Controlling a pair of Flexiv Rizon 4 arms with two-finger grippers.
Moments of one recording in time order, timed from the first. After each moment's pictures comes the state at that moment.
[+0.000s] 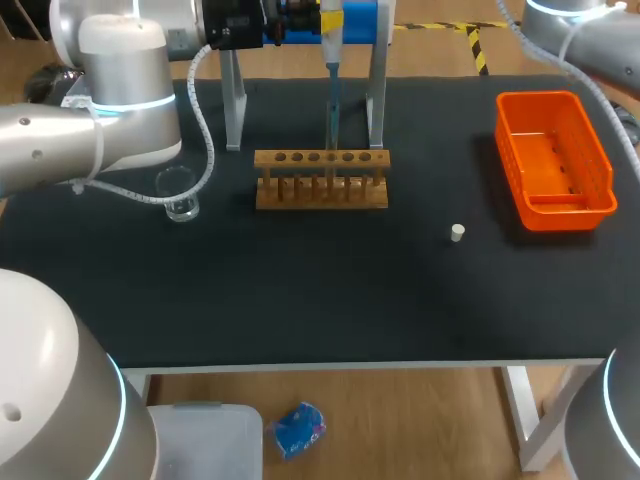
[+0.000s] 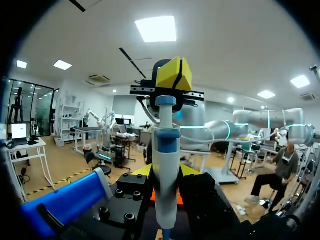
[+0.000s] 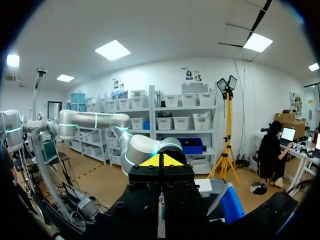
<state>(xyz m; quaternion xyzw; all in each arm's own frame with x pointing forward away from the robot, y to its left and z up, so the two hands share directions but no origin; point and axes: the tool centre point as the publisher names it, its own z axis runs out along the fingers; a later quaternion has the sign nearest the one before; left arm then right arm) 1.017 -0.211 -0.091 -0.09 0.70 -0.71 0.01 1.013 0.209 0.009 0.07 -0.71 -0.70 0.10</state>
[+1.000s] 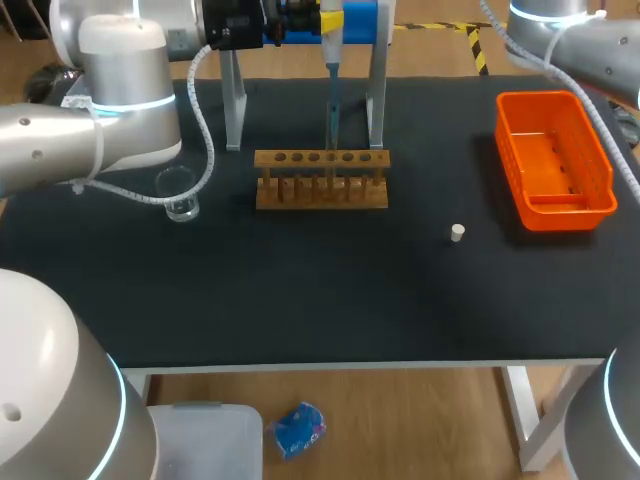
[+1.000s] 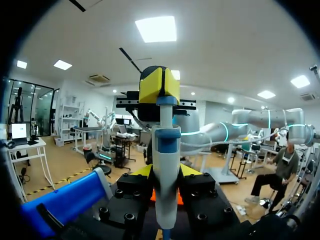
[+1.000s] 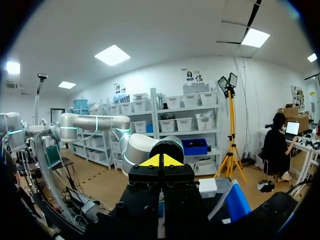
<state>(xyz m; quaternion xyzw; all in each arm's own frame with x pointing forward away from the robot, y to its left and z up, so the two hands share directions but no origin) 1.017 -0.210 -0.092 -0.09 0.70 -0.71 0.01 1.024 0.221 -0.011 0.07 -0.70 -0.70 0.13</state>
